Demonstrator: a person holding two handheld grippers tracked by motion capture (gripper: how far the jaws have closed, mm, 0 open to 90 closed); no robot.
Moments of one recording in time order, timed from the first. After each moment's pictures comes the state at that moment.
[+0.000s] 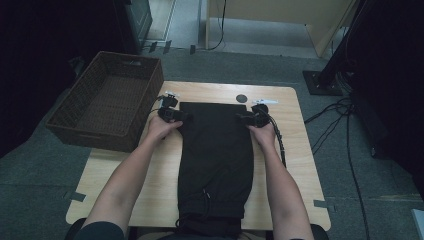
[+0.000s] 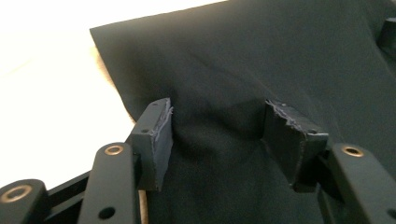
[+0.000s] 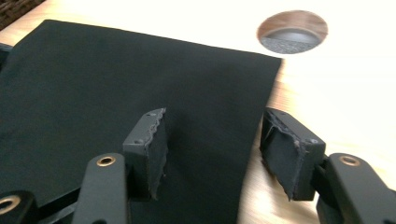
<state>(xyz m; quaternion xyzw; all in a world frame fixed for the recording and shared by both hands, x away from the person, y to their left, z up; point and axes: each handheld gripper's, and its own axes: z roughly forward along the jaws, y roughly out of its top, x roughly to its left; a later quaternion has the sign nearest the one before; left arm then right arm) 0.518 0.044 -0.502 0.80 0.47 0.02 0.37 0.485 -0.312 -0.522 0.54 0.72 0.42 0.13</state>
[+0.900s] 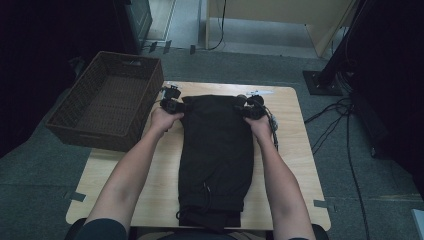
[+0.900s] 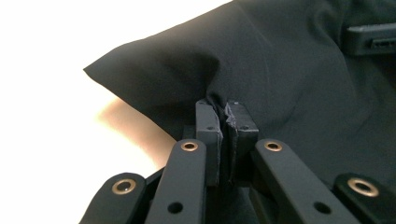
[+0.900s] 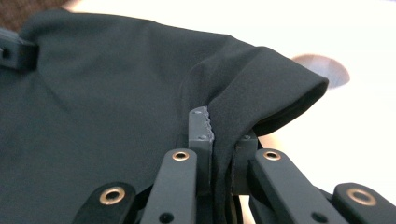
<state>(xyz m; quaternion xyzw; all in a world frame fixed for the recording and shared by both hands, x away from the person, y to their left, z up) 0.528 0.033 -0.465 0.80 0.46 0.02 0.39 0.494 -0.291 -0.480 0.51 0.74 0.42 0.14</state>
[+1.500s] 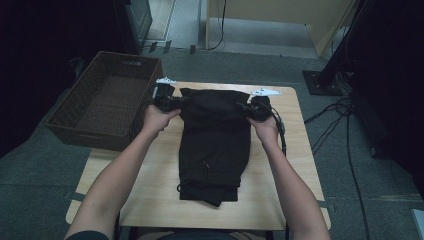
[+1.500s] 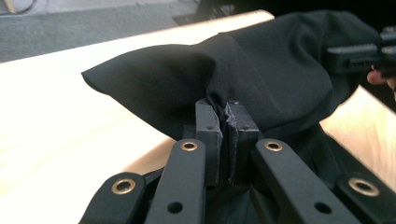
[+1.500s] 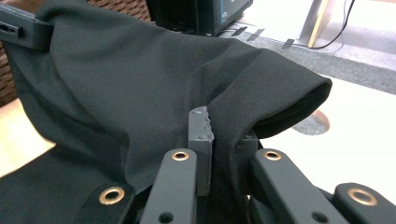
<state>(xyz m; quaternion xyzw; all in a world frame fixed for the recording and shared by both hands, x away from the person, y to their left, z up) 0.485 0.046 -0.420 0.79 0.40 0.05 0.47 0.447 -0.291 -0.436 0.46 0.74 0.46 0.19</state>
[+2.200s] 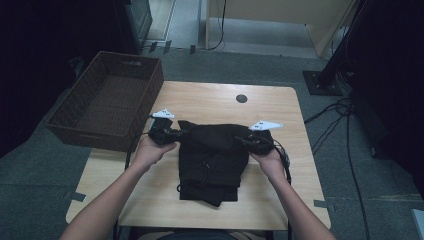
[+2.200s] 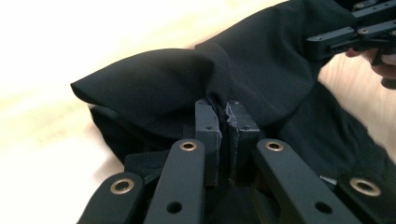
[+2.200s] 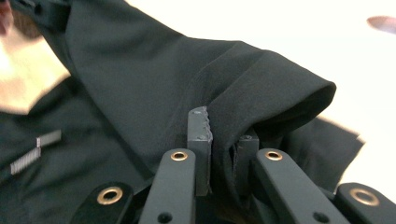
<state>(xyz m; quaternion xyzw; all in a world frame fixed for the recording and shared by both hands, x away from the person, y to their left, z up) 0.393 0.057 -0.456 0.82 0.37 -0.01 0.44 0.352 -0.287 -0.469 0.43 0.78 0.44 0.13</state>
